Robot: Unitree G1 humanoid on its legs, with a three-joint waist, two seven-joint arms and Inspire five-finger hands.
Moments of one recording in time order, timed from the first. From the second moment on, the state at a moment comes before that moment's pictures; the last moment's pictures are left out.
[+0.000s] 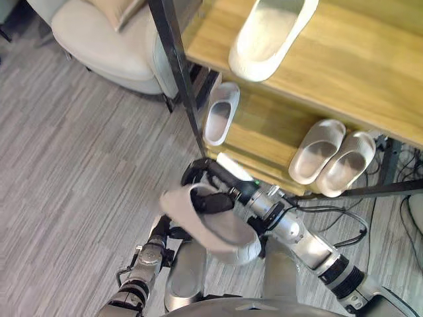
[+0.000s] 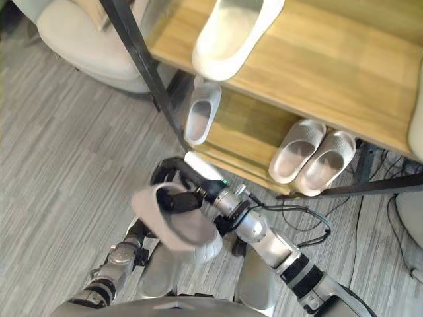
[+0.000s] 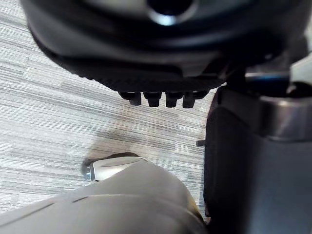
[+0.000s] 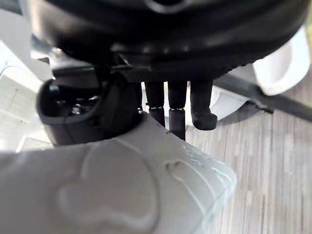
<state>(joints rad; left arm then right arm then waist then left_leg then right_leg) -0.15 0.19 -0.13 0.96 -0.05 -0.17 0.07 -0.23 -0.43 0.52 -0.11 -0.23 -0.21 -0.04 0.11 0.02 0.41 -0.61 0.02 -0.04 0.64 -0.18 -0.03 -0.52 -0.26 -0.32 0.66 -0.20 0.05</state>
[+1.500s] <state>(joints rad) -0.25 0.14 -0.02 0.77 -0.09 -0.21 0.13 -0.85 -0.47 0.18 0.33 -0.49 0.00 -0.51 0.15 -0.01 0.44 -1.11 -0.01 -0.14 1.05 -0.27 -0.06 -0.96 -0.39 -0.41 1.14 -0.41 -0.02</state>
